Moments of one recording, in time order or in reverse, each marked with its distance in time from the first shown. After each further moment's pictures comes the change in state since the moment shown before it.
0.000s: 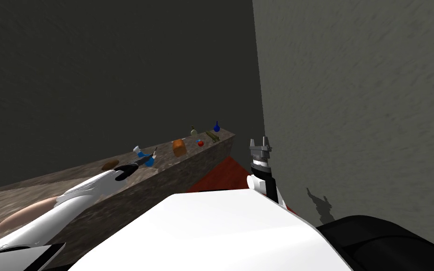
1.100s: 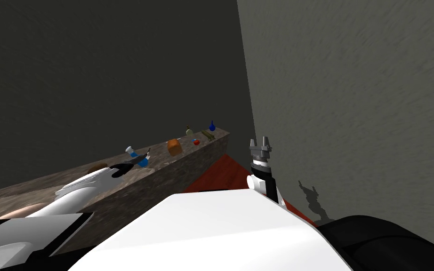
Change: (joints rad) left arm -0.191 0.022 -0.053 0.312 -0.024 -0.075 0.037; right arm 0.000 0.000 0.000 0.000 0.000 0.000 0.000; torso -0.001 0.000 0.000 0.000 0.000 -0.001
